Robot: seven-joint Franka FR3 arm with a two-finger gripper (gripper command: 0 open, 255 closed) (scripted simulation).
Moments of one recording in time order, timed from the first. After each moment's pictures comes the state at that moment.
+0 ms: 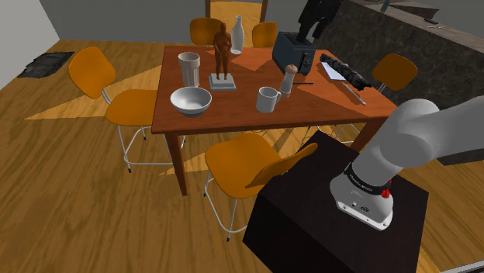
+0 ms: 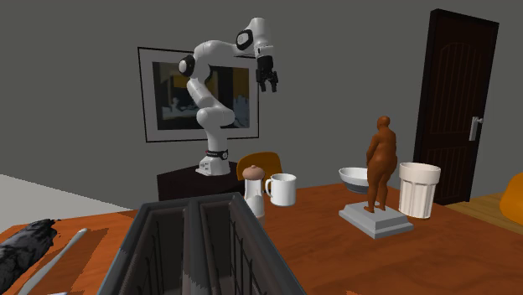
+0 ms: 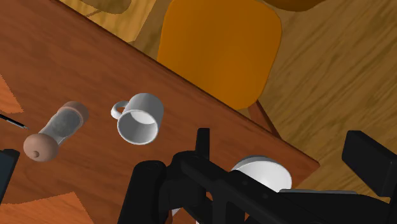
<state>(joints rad) 0.00 -0.78 0.04 -2.32 0.07 1.69 0.07</state>
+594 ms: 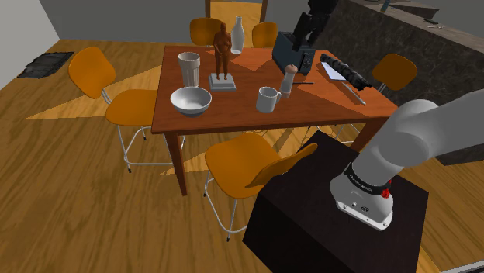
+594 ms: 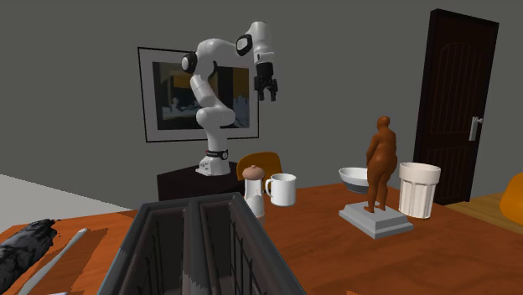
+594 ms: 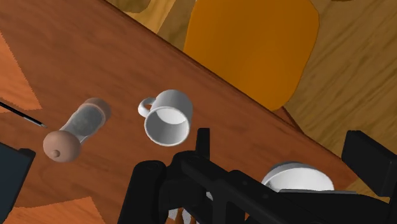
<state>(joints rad) -0.04 -0.66 -0.05 -2.35 -0.01 1.81 -0.05</state>
